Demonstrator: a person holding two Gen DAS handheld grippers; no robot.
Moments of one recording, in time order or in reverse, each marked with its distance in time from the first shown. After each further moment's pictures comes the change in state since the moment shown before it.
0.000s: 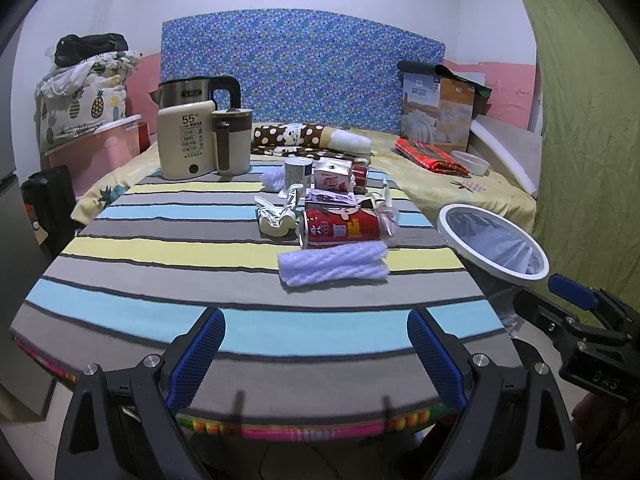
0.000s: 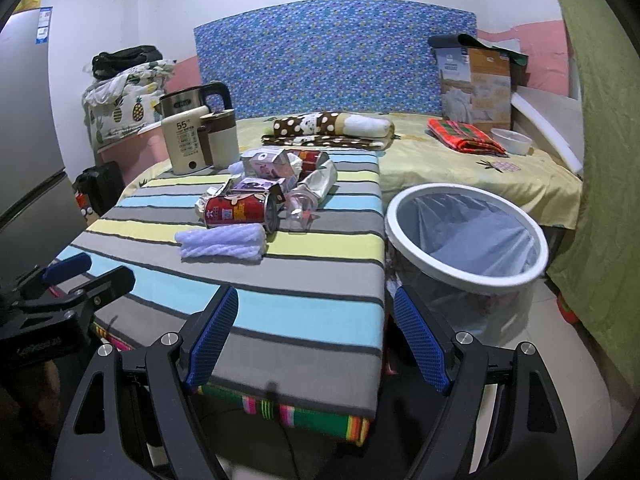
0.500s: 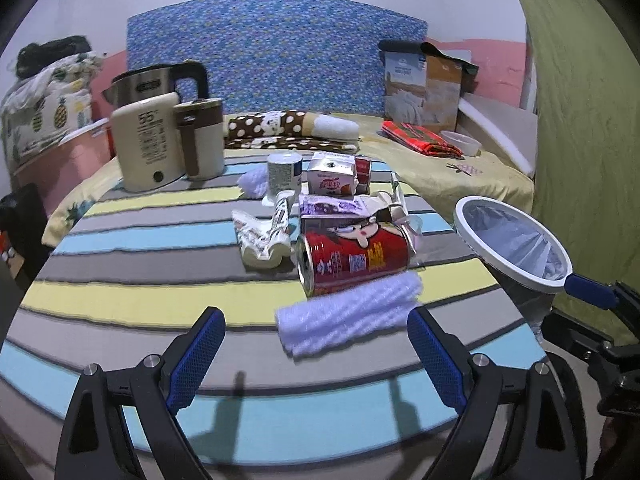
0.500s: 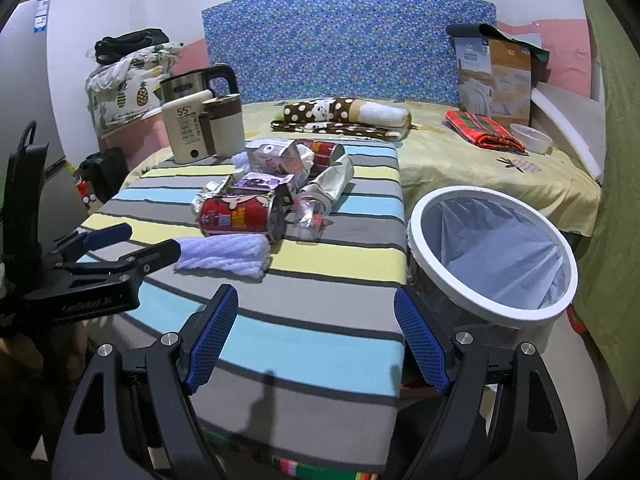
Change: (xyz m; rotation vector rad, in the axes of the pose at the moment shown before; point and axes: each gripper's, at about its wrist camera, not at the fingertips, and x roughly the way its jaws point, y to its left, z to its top) left arm 0.082 0.014 0.043 0.097 0.048 -0.063; right arm 0.027 -0.003 0.015 -0.014 0.057 0.013
